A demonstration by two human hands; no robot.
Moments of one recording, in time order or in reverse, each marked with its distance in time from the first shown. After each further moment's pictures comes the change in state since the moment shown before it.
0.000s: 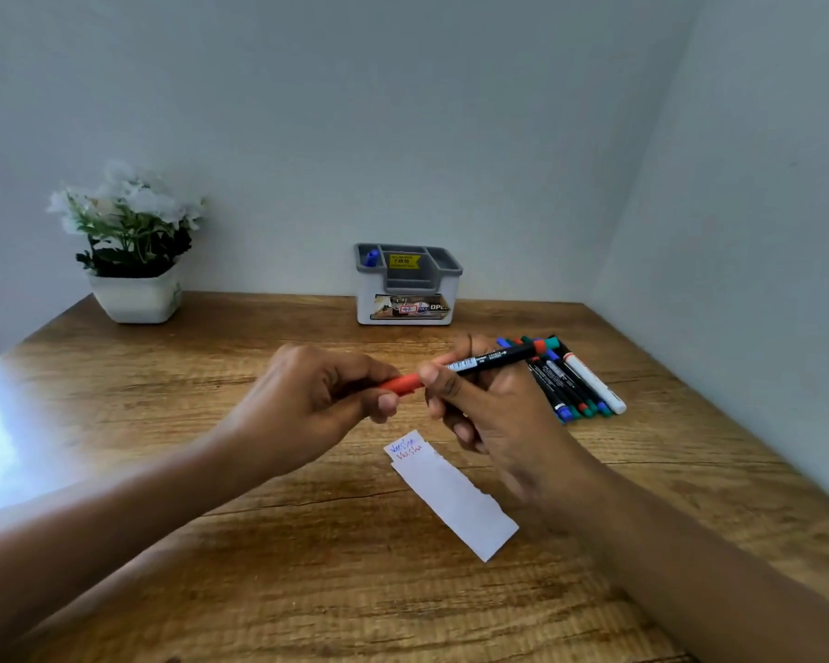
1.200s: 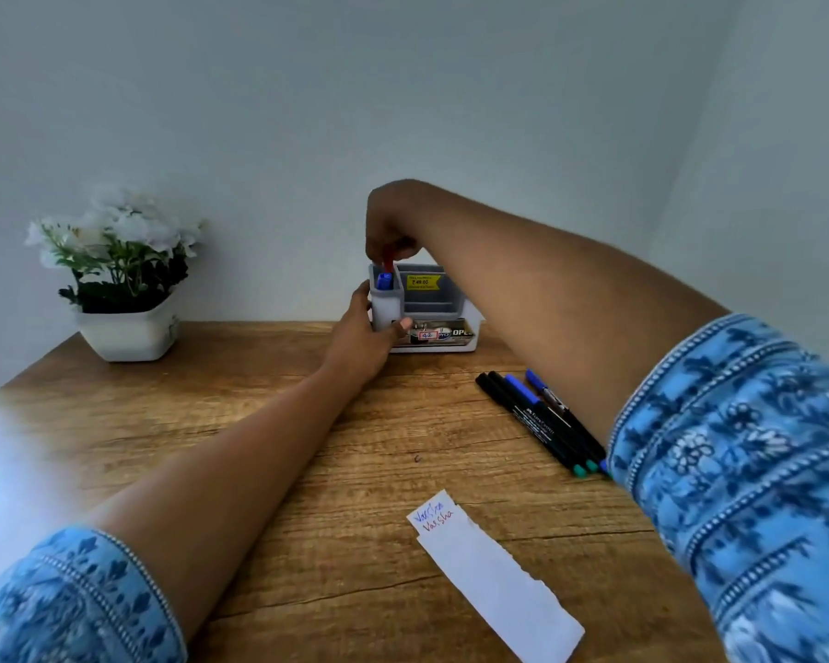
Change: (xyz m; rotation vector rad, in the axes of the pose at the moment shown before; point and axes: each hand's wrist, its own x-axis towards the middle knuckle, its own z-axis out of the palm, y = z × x) left_hand 0.139 -0.107 0.055 -0.183 0.222 -0.529; right_hand 0.276 -0.060 0.046 -1.545 -0.263 0.317
